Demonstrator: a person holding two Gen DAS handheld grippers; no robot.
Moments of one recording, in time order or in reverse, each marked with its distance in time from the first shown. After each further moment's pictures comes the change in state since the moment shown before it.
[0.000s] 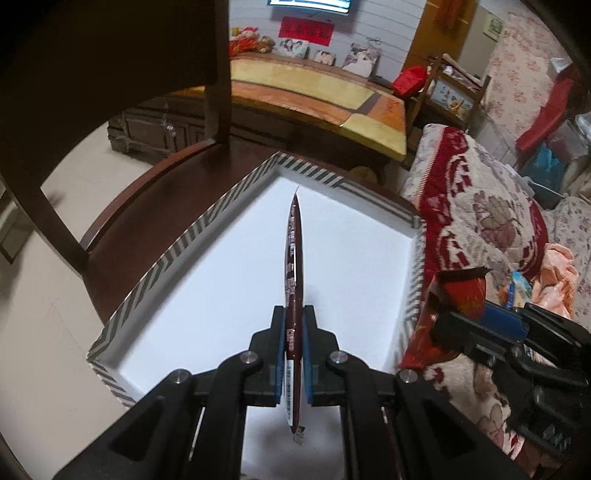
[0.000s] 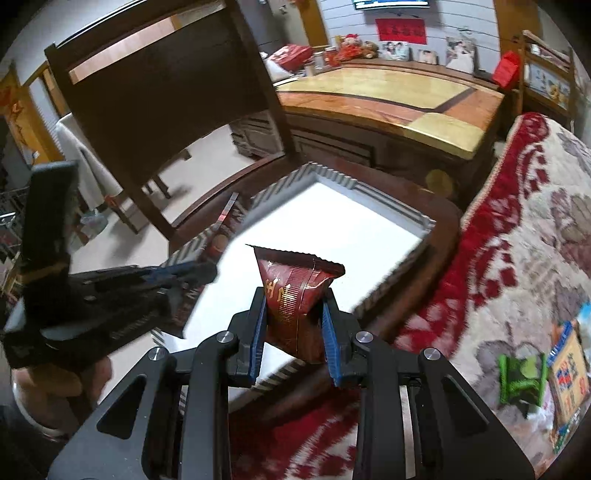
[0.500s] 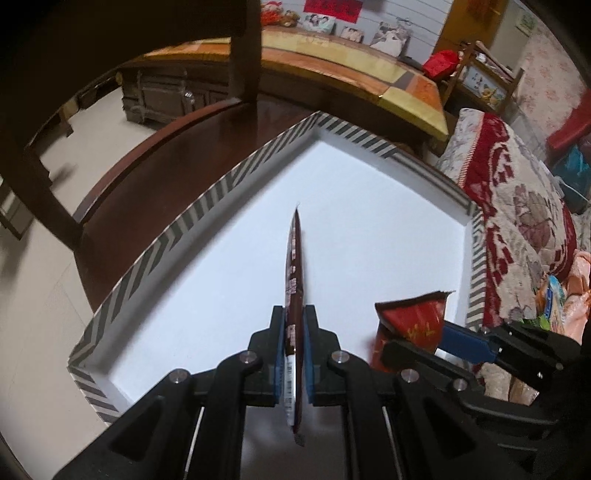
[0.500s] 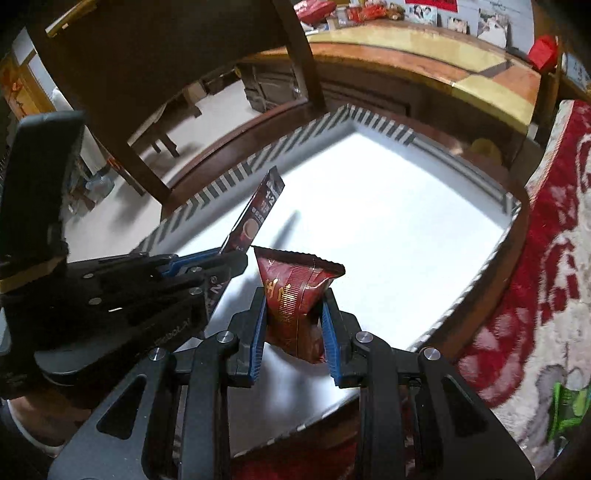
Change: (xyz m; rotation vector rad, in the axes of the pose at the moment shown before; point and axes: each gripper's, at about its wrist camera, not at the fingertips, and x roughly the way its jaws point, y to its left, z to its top) left arm 0.049 0.021 -0.003 -0.057 0.100 0.069; right arm 0.094 0.009 0.002 -0.024 0.193 0.036
